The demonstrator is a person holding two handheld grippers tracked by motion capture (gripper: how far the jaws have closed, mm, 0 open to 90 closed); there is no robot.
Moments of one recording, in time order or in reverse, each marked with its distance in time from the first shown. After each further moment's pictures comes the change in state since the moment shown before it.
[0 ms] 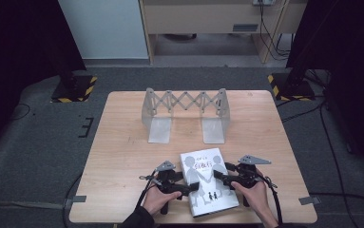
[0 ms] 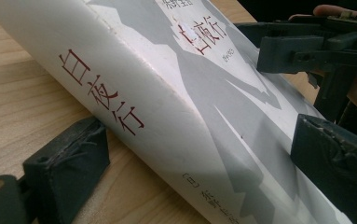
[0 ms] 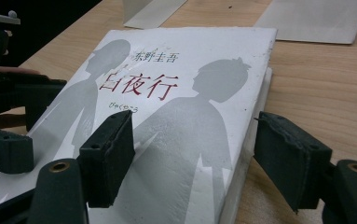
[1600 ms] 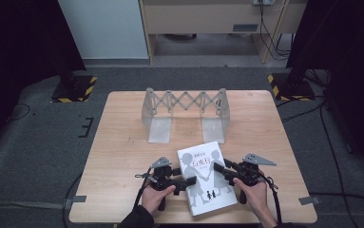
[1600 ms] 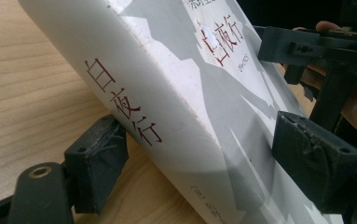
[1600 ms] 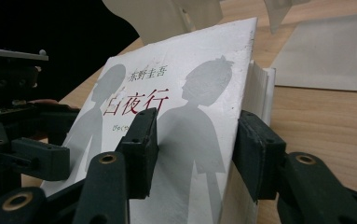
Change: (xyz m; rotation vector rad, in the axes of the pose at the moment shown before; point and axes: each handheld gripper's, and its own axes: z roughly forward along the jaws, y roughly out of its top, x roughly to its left) left arm -0.002 0.015 -0.017 -0.043 0.014 0.020; right arm 0.006 0.008 -0.007 -0.170 0.061 0.032
